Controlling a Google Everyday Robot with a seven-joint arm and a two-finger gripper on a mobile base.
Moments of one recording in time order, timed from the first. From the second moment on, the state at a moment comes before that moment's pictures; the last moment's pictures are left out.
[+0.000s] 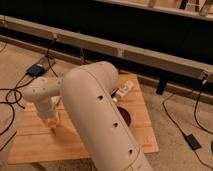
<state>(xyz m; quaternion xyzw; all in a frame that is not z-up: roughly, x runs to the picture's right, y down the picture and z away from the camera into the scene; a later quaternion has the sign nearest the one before) -0.298 0.182 0.809 -0.31 0.24 0.57 0.72</state>
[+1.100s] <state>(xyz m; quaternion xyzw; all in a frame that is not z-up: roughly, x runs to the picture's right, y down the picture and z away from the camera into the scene) -0.161 0.103 0.767 -0.26 0.19 0.63 0.71</state>
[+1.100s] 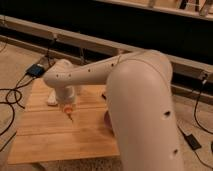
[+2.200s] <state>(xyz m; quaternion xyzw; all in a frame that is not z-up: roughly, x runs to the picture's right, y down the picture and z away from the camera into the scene) -0.014 0.108 0.775 -0.18 0.25 0.68 0.66</state>
